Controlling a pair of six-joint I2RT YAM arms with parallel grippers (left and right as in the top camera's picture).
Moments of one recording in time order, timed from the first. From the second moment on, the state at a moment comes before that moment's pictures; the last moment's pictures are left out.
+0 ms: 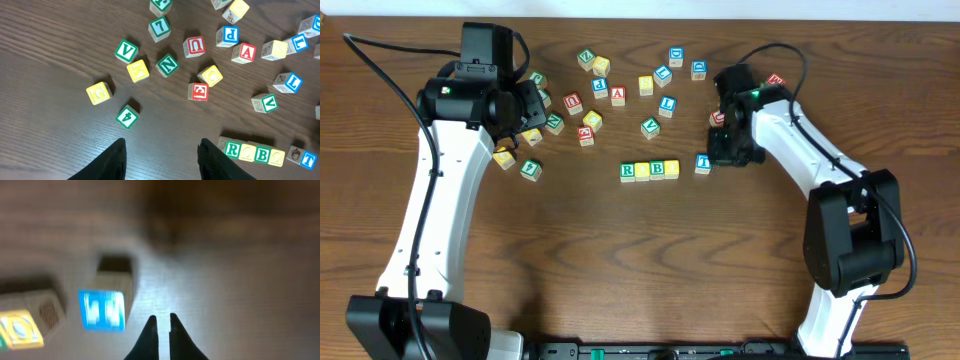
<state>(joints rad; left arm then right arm) -0.08 1.61 1.58 -1.05 -0.03 -0.38 0.30 2.01 1.50 -0.92 -0.01 0.38</state>
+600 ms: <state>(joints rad) -0.08 1.61 1.58 -1.05 -0.03 -0.38 0.33 2.07 1.46 -0.80 -0.04 0.46</state>
